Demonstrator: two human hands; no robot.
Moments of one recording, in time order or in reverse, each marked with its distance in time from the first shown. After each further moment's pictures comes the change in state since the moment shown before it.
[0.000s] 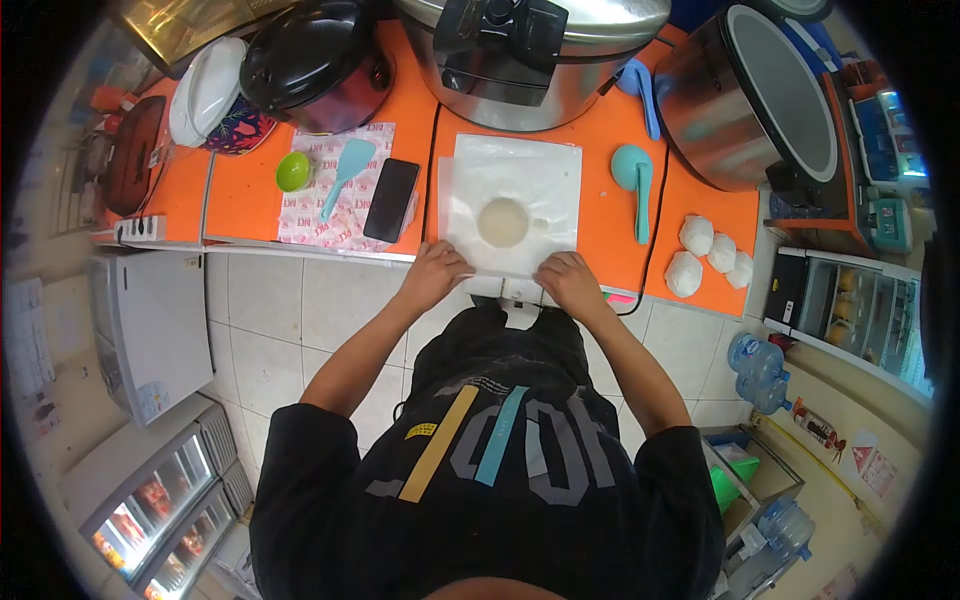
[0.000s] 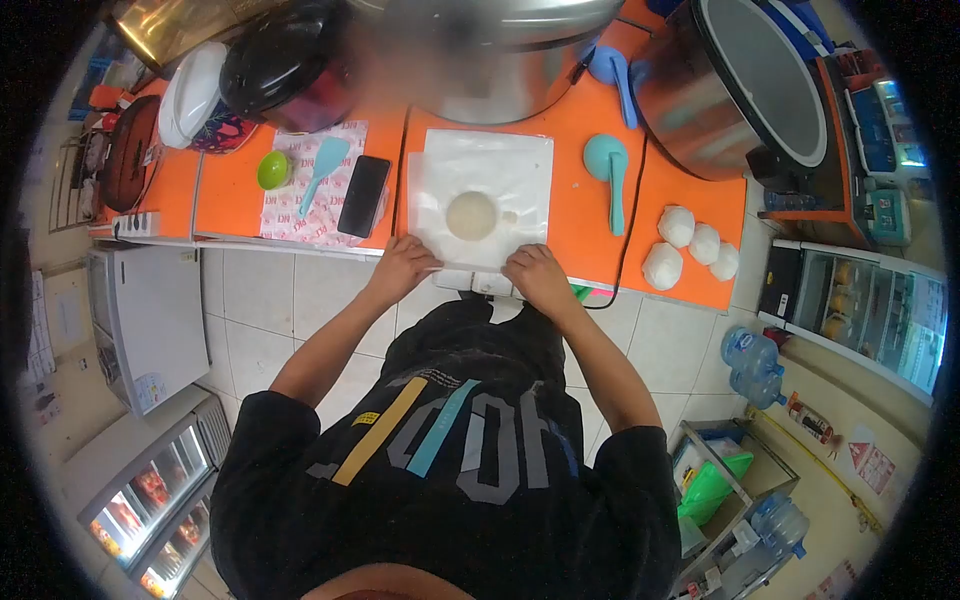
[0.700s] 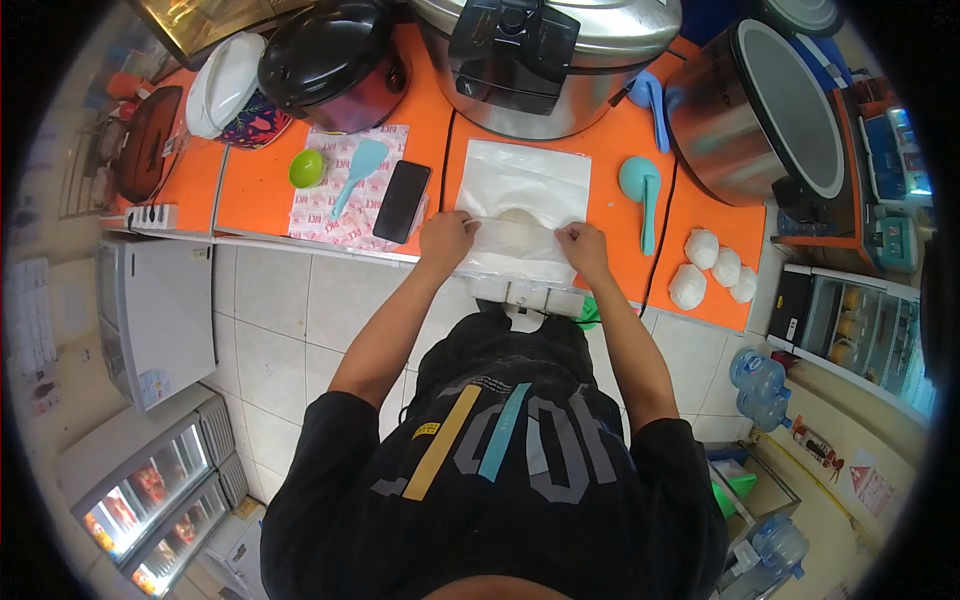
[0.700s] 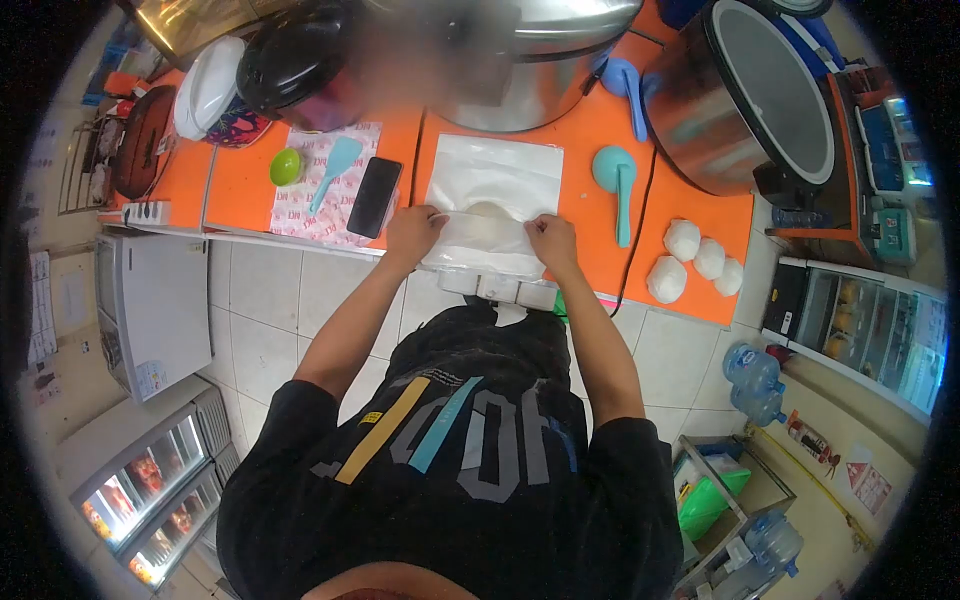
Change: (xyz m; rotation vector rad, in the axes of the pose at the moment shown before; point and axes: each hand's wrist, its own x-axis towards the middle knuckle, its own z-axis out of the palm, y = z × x) left_hand 0.073 -0.001 -0.013 -0.041 0.097 -0.611; right_hand 0.054 0.053 0.014 0.390 0.133 0.693
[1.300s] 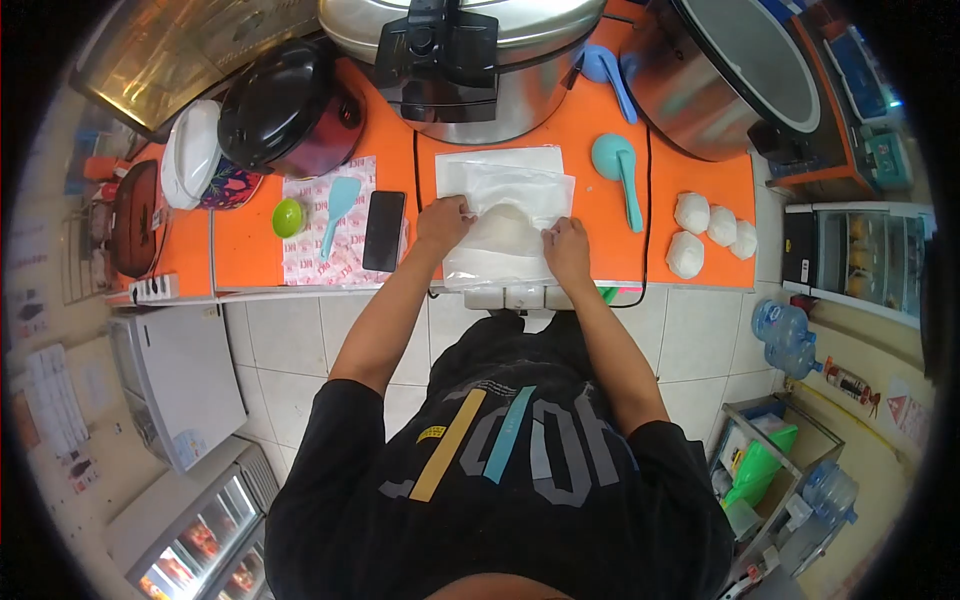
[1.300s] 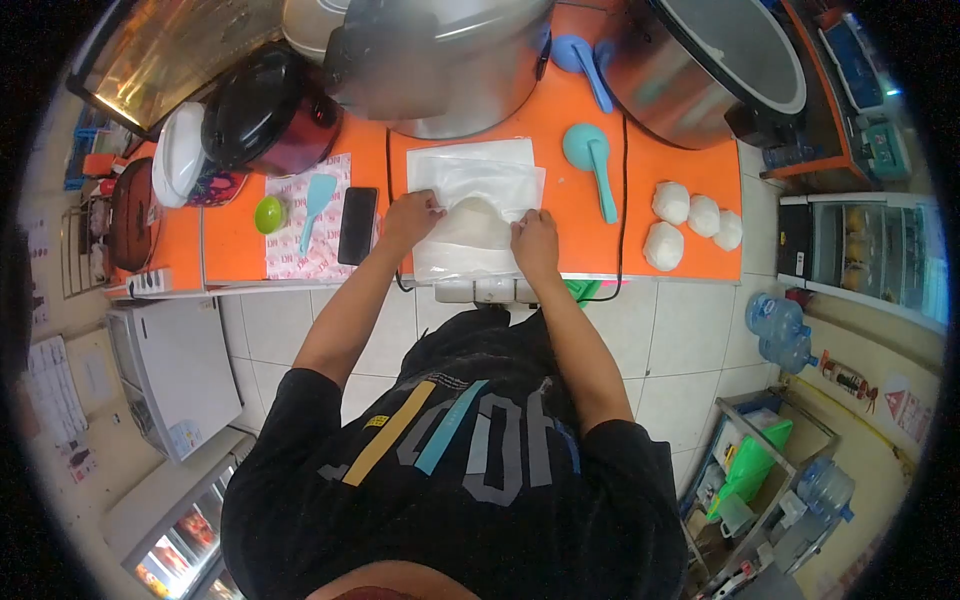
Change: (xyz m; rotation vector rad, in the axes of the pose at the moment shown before) left_hand 0.066 0.011 0.008 0.067 -0.246 0.090; right_hand -0.024 -0.009 0.019 -0.038 0.310 0.051
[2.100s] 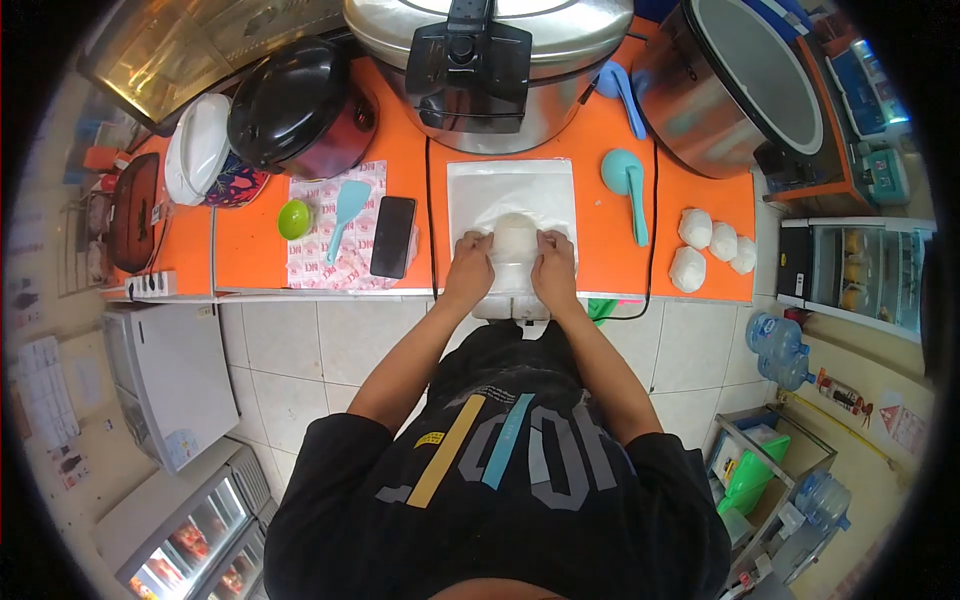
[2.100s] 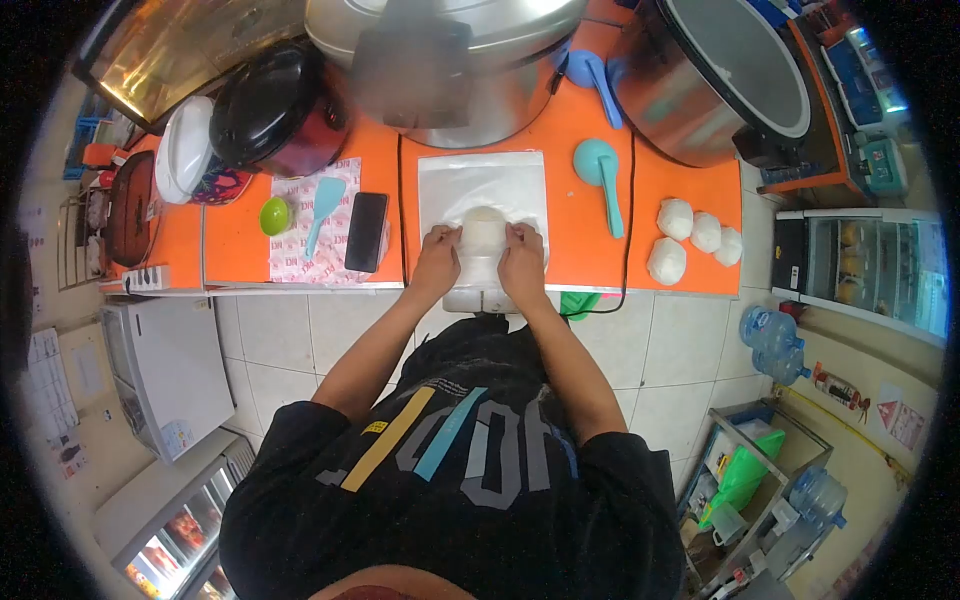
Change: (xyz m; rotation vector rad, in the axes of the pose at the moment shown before) left_hand -0.060 0.008 0.054 -0.239 0.383 0.272; right_hand -0.024 -0.026 0.026 -0.009 0.087 -0.255
